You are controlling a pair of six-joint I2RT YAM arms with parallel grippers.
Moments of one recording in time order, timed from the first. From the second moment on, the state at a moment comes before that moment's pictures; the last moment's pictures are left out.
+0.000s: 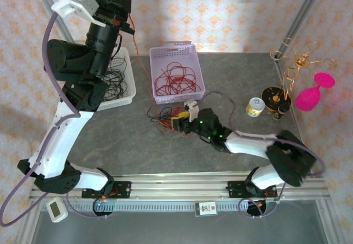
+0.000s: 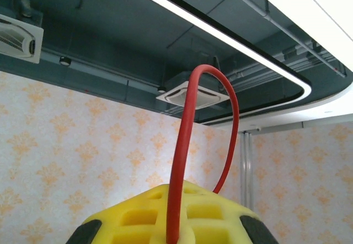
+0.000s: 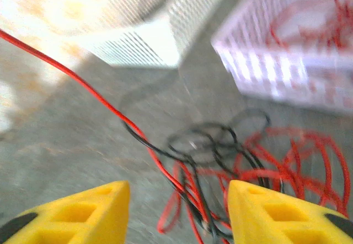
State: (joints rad) left arm -0.55 1.35 1.90 0.22 -0.05 -0.07; right arm 0.80 1.35 0.58 0.50 -0.15 0.37
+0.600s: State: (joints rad) left arm -0.55 1.30 1.80 0.24 0.05 -0.23; right arm 0.87 1.61 0.89 0.63 -0.44 0.25
